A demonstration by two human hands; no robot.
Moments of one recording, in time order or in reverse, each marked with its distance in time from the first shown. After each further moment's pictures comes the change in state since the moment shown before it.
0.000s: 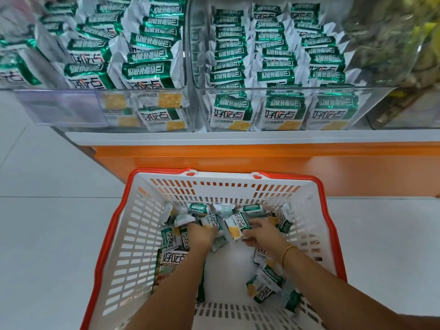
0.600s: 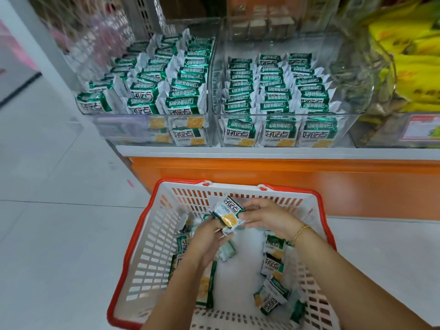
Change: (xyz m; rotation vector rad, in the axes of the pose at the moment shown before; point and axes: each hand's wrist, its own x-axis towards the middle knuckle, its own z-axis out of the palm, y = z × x) left_hand -0.108 0.040 -0.053 -0.621 -0.411 0.208; right_hand -0.079 -0.101 0.003 -0.205 -0.349 -0.307
